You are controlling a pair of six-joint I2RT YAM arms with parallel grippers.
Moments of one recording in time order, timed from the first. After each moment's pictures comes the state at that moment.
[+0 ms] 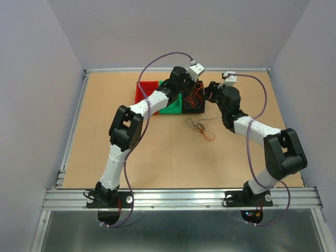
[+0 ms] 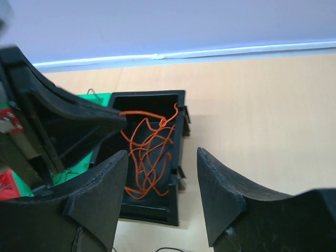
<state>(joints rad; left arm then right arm) -0.61 2.23 1.85 0.05 0.18 0.15 0.35 1.59 0.92 0.56 0.19 0.24</state>
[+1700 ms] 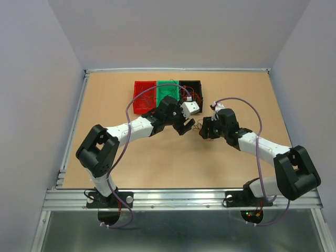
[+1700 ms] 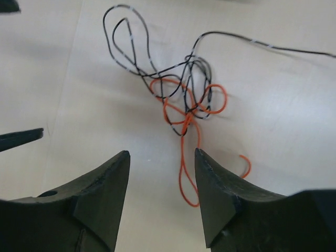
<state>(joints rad) -0.73 1.70 1.11 0.03 0.31 0.28 0.41 1.35 0.66 0.02 -0.14 0.30</state>
